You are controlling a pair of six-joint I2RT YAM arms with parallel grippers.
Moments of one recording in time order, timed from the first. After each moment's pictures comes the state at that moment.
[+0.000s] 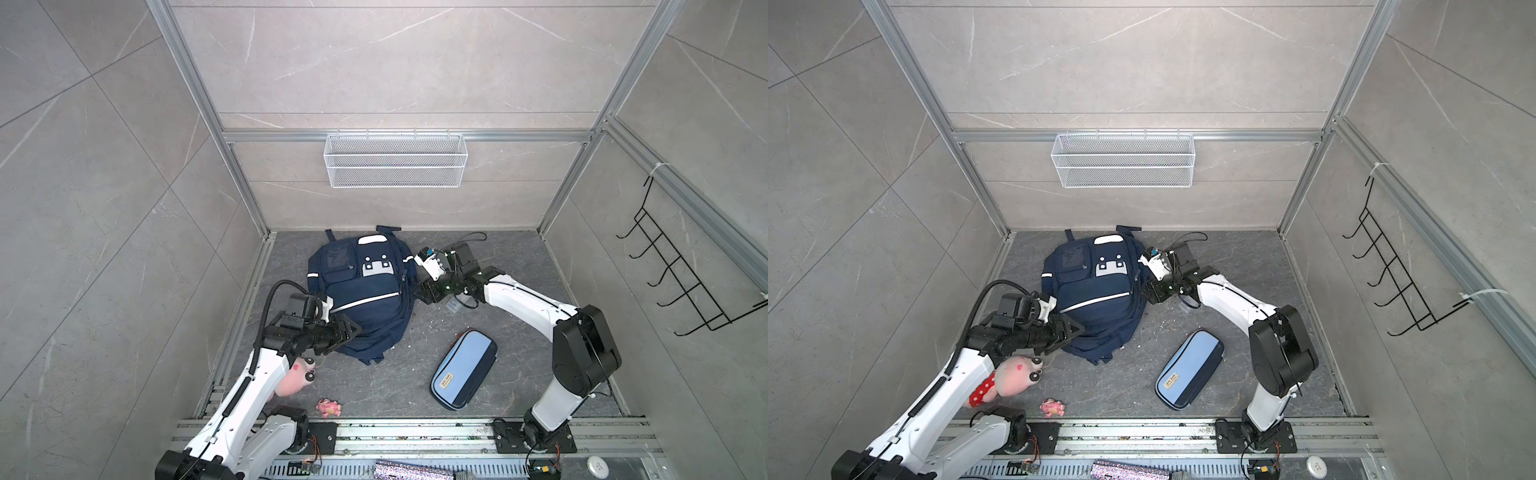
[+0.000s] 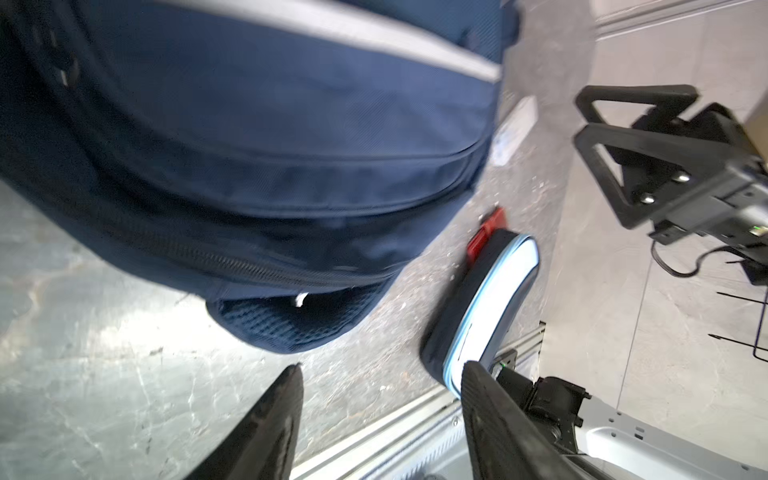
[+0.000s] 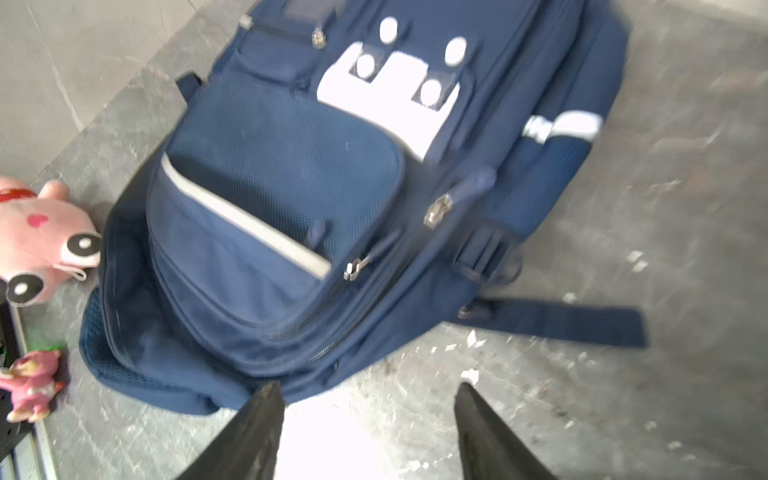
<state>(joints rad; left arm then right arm) -0.26 0.95 0.77 -0.76 0.51 -0.63 0.50 1.74 1.33 -0.41 -0.37 -0.11</state>
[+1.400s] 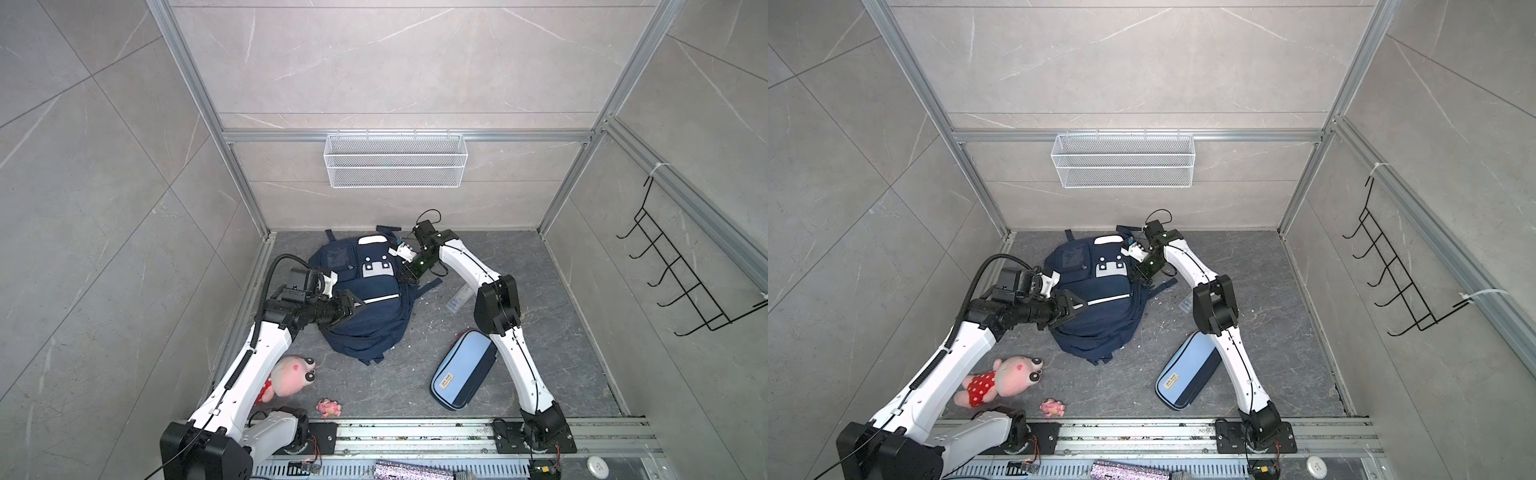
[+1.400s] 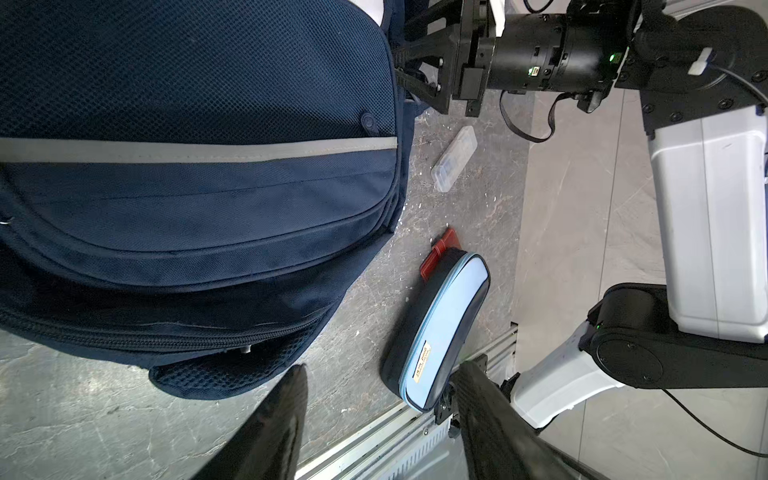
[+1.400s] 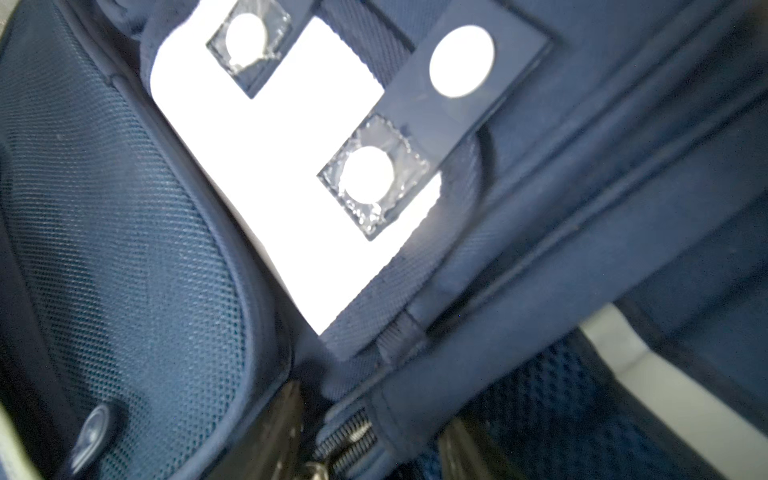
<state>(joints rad) -0.26 1.11 0.97 -0.74 0.57 -0.64 0.45 2.59 2.42 -1.05 -0.51 -0.41</state>
